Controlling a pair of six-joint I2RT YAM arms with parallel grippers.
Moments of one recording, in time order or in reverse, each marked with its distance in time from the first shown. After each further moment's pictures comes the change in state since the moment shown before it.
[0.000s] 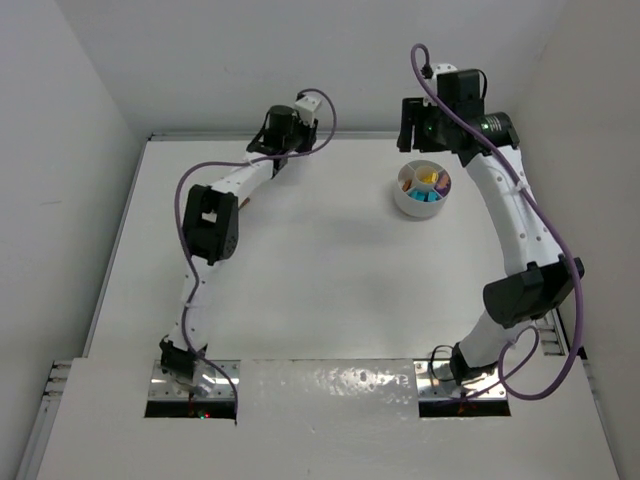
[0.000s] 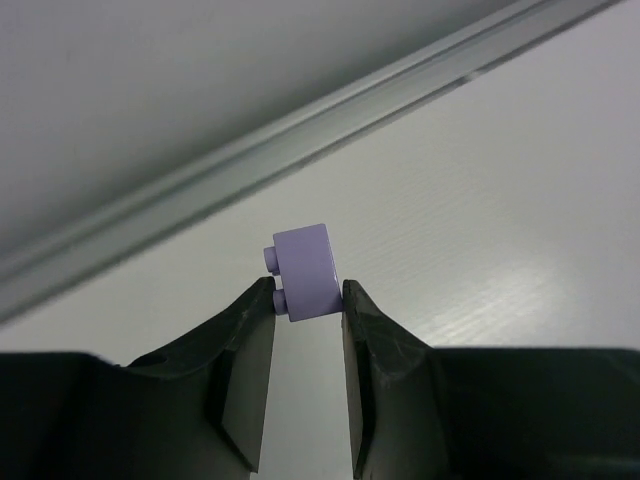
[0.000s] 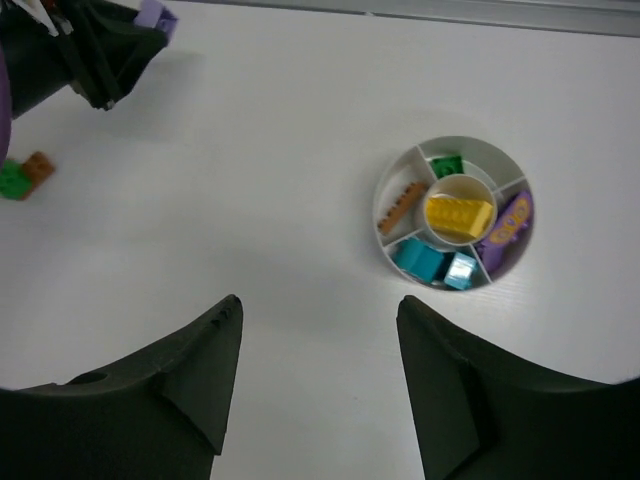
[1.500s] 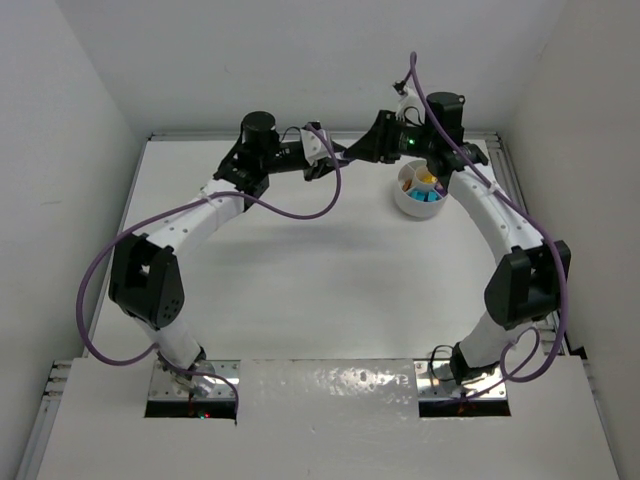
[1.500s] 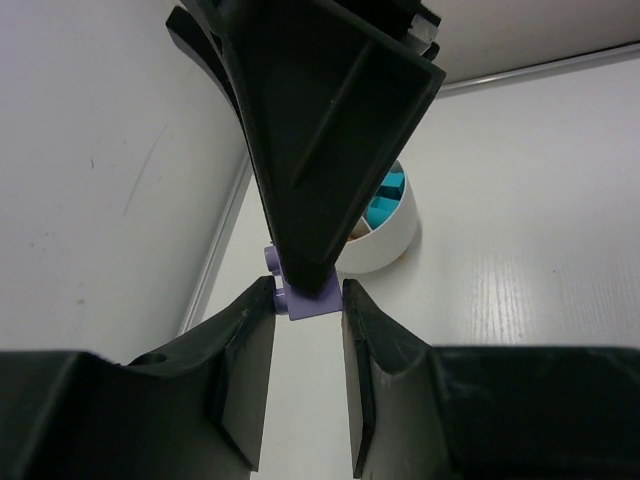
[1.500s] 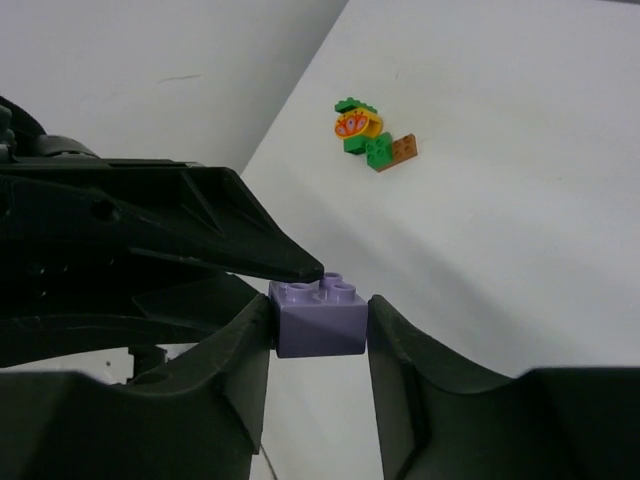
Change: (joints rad) left arm -0.127 -0.807 -0.679 0.160 0.782 0.430; right arm -0.019 -0.010 -0.405 0.698 -0.866 0.322
